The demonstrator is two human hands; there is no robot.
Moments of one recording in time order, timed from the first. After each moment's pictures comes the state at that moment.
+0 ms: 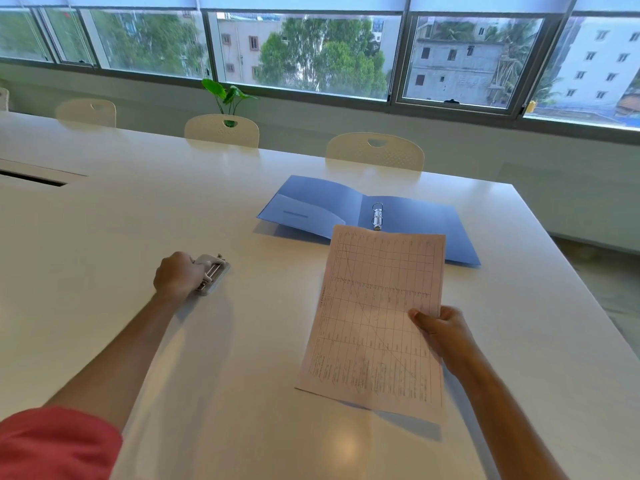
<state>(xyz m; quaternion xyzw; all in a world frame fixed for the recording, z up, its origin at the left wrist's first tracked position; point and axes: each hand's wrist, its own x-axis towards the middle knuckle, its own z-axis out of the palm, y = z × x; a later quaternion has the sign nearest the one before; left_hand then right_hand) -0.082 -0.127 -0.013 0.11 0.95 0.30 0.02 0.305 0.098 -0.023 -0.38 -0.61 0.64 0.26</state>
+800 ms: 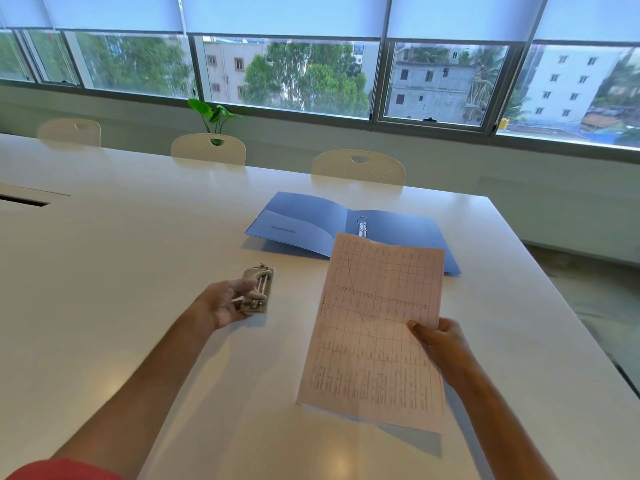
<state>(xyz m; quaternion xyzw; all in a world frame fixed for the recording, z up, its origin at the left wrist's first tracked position) -0.012 -0.085 -0.007 0.06 0.62 0.66 0.43 0.326 0.101 -0.021 -0.38 -0.59 0.65 0.28</state>
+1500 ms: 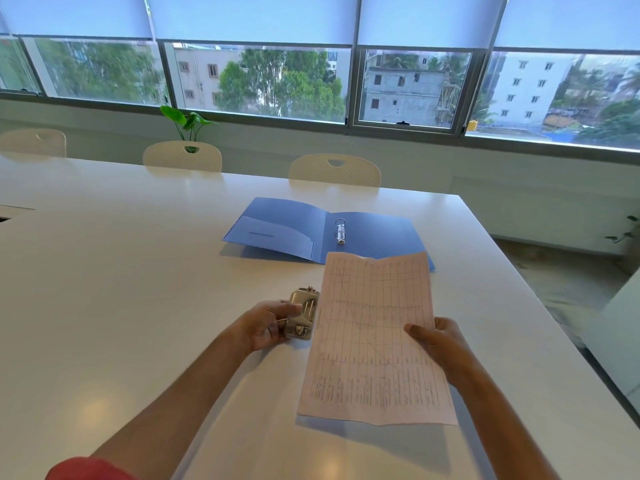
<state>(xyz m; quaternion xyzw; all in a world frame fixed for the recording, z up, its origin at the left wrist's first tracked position) 0.074 -0.035 -0.020 0.16 0.56 0.59 0.56 0.359 0.099 -0.007 -0.39 -0.59 0.65 0.28</state>
